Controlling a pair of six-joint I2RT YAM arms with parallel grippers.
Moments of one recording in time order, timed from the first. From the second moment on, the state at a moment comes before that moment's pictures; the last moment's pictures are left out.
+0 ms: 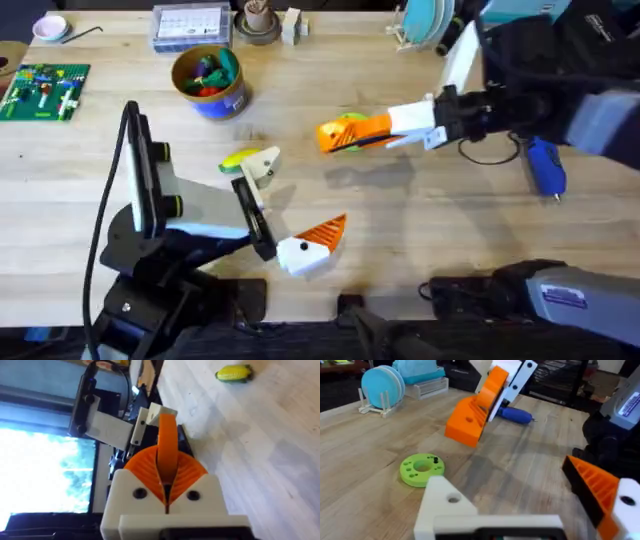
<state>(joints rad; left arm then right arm) -0.35 0.01 0.01 -0.06 0.79 -0.10 0.18 1.36 0.79 -0.42 -1.35 0.23</state>
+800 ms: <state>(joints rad) -0.35 0.01 0.01 -0.06 0.79 -0.10 0.37 1.73 0.88 -0.34 -1.55 0.33</state>
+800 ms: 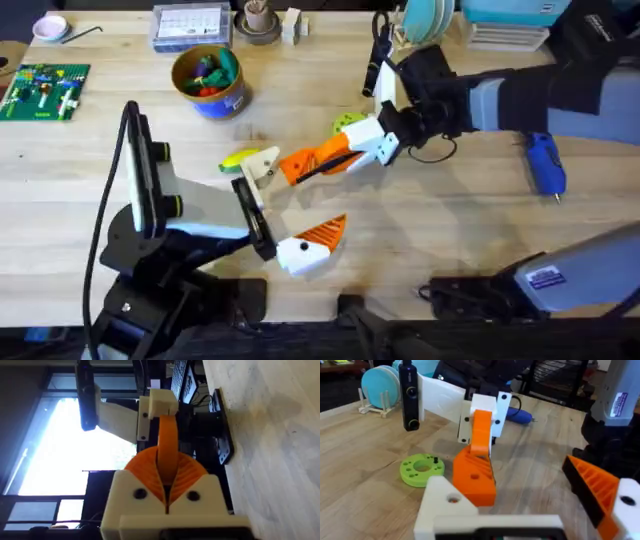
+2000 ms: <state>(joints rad) -0.35 0.01 0.01 -0.06 0.78 -0.08 0.43 1.73 0.93 -0.26 -1.55 0.45</state>
